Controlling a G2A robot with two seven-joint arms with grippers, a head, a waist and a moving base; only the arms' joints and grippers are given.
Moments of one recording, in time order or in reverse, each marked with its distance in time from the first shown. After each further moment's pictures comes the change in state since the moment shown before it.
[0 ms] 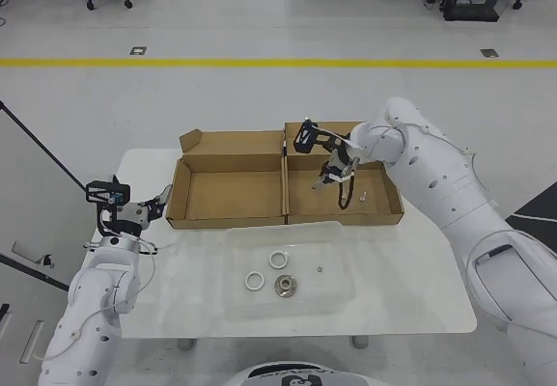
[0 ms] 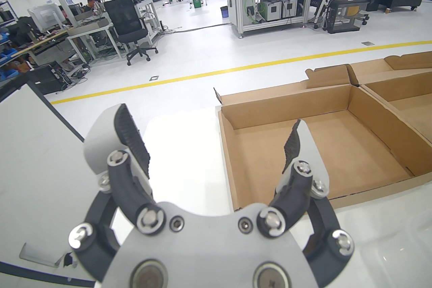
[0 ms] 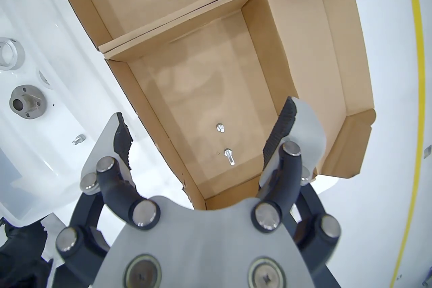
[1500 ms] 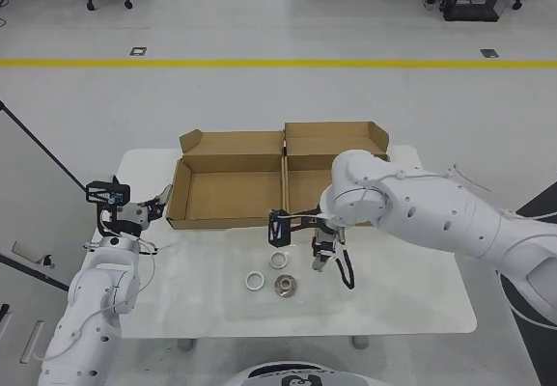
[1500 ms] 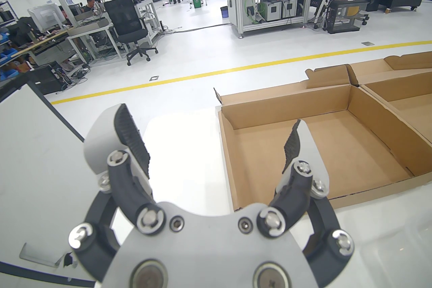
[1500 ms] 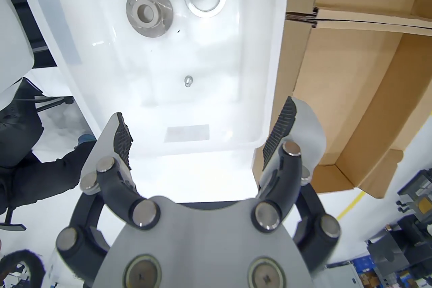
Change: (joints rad) left arm 0.000 0.000 0.000 0.000 0.000 0.000 0.000; right arm 0.160 0.215 -0.571 -0.587 0.397 0.207 0.206
